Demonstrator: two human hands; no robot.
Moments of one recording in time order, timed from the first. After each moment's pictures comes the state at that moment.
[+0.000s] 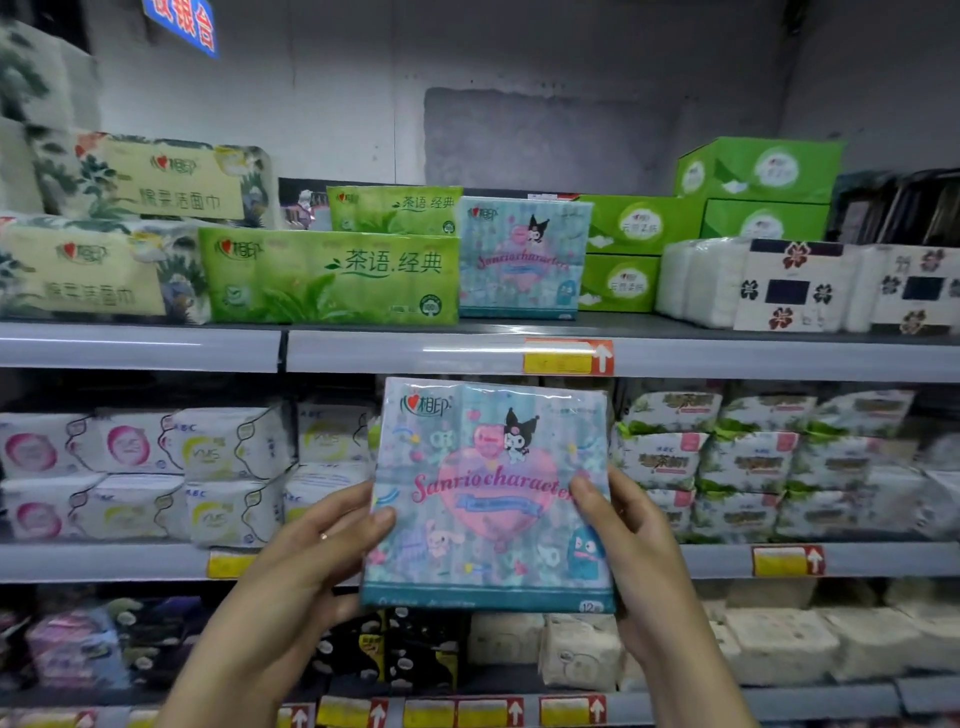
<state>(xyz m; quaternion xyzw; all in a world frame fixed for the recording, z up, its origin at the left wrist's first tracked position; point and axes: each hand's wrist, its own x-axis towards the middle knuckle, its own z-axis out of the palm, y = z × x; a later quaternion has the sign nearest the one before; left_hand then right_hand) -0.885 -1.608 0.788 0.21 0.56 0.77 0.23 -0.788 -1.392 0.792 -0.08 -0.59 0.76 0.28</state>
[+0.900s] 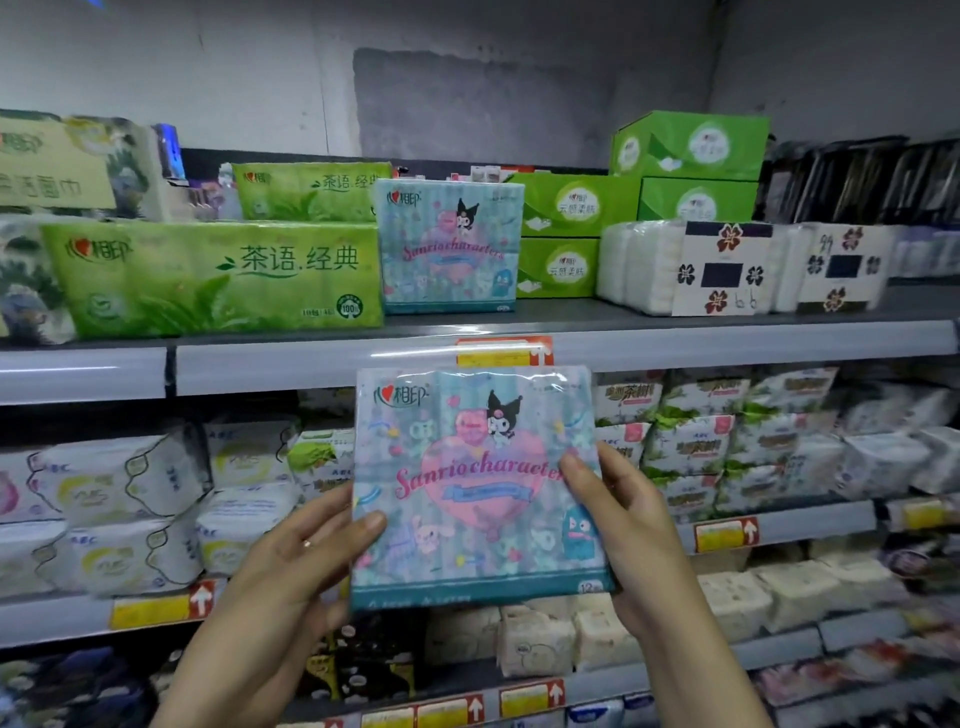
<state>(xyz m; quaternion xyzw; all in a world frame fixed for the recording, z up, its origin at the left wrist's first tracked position) -0.890 -1.556 0.805 0.19 0.53 0.78 0.26 -0.784 -1.350 0.813 -0.10 -0.59 0.75 0.30</state>
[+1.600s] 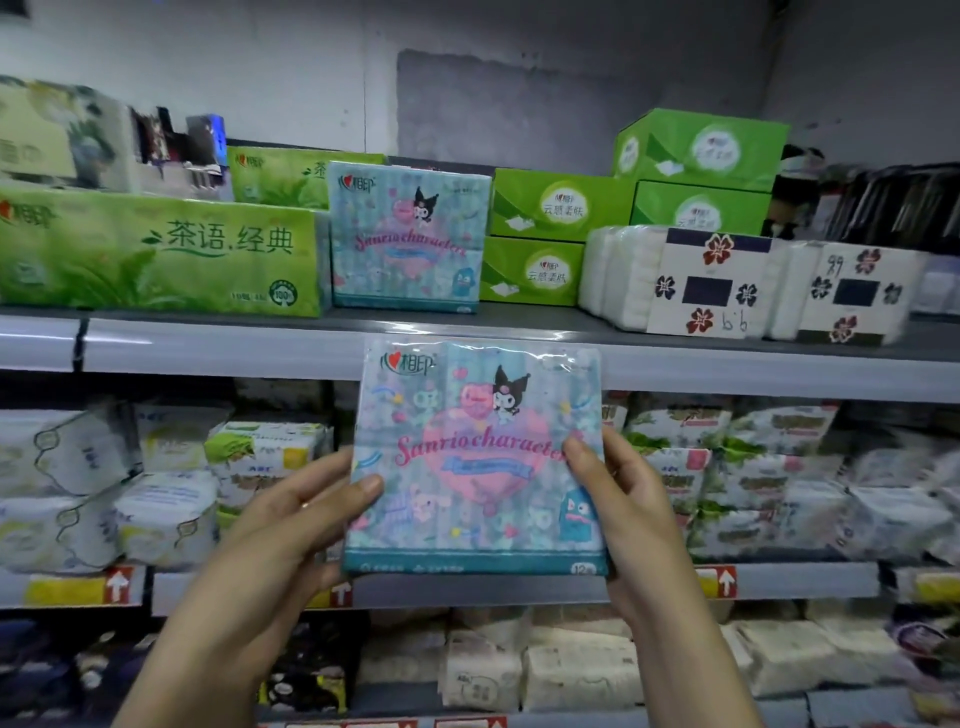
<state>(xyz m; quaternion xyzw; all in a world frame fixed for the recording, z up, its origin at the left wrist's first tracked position) -0.875 -1.472 0.811 0.19 0.55 0.79 0.20 -0.779 -1.262 0.820 -0.07 -0.61 0.73 0.30</state>
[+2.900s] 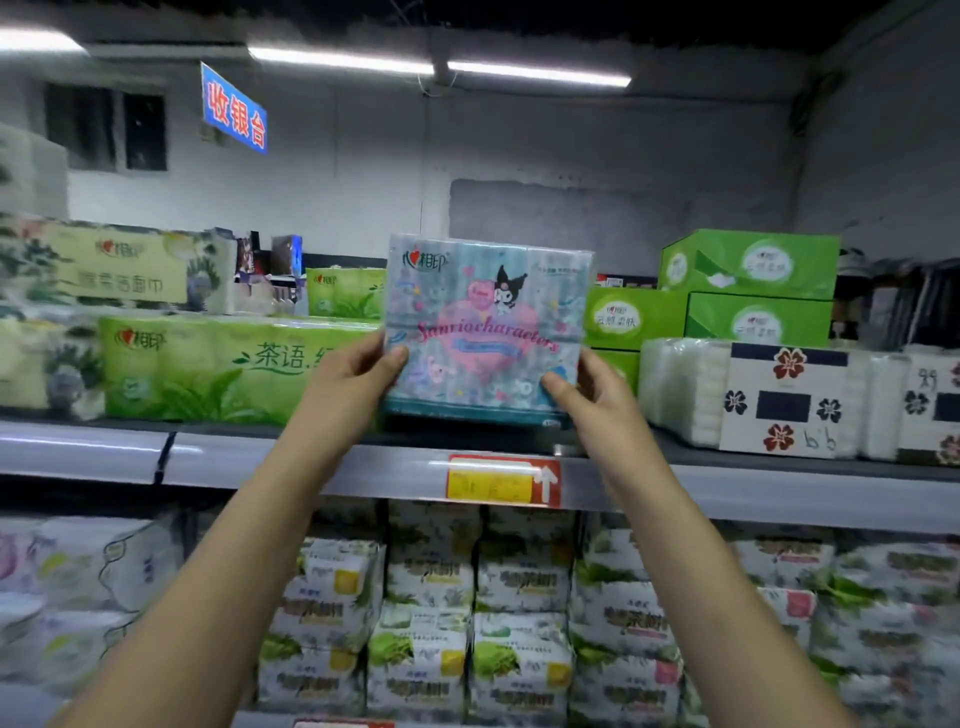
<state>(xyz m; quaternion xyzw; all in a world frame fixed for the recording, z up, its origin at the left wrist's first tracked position) -1.000 -1.442 0.936 0.35 0.64 0.66 -0.18 -0.914 -1.241 0.930 0.08 -0.74 0.54 0.39</state>
